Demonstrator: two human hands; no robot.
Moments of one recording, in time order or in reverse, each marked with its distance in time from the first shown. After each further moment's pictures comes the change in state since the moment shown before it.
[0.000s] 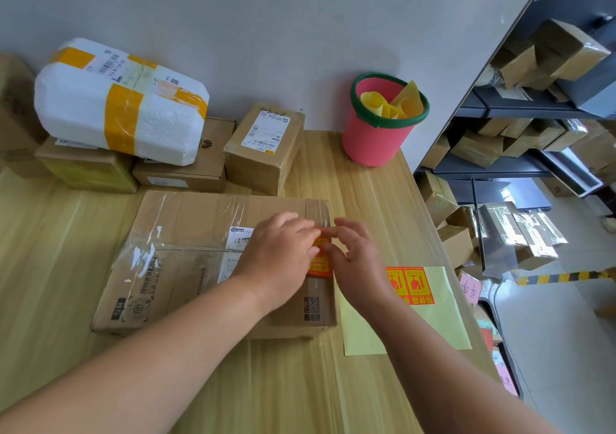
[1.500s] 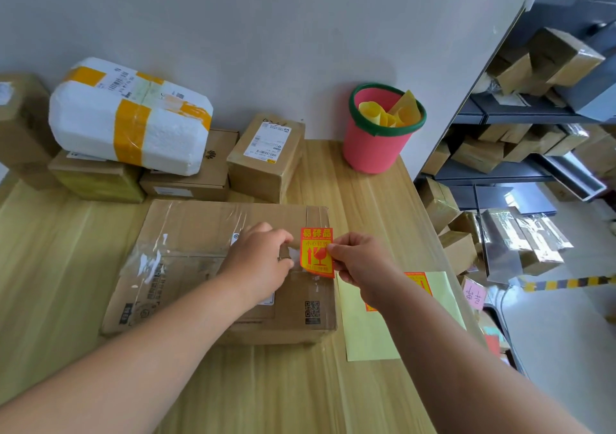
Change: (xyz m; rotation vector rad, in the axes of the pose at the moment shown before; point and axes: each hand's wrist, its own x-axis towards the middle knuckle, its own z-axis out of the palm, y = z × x) left_hand -0.006 -0.015 -0.010 -0.160 -0.082 -0.324; right_hand 0.011 -0.027 -0.022 0.481 -0.142 0.564
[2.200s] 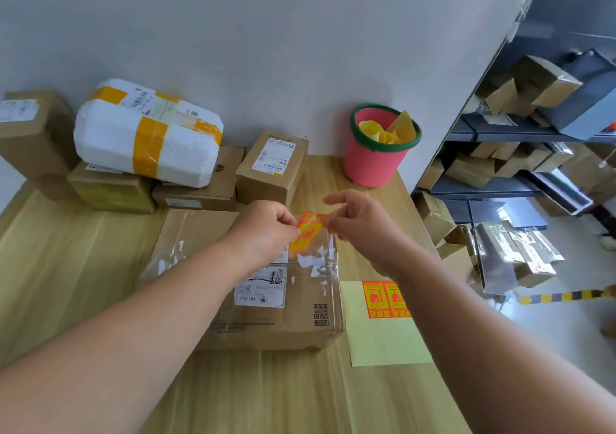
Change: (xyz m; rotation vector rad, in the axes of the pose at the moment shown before) left_hand 0.002 0.021 -0.062 -0.471 -0.011 -0.142; right_hand -0.018 -0.055 0.000 -0.258 -0.113 -0.459
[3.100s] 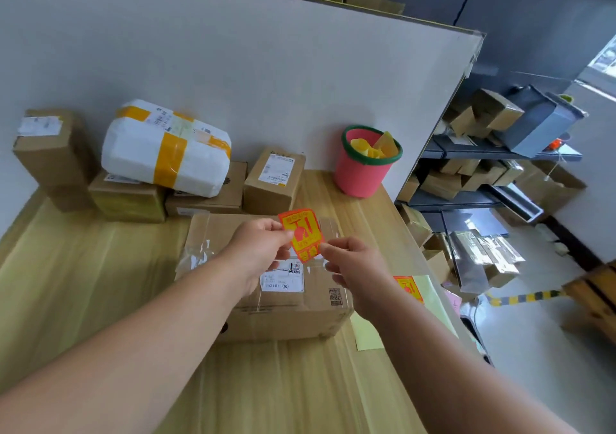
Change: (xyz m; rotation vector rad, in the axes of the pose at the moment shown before) left_hand -0.050 -0.030 -0.031 -0.475 -0.053 -0.133; right_hand -0.080 -0.011 0.072 0.304 0.279 0.278
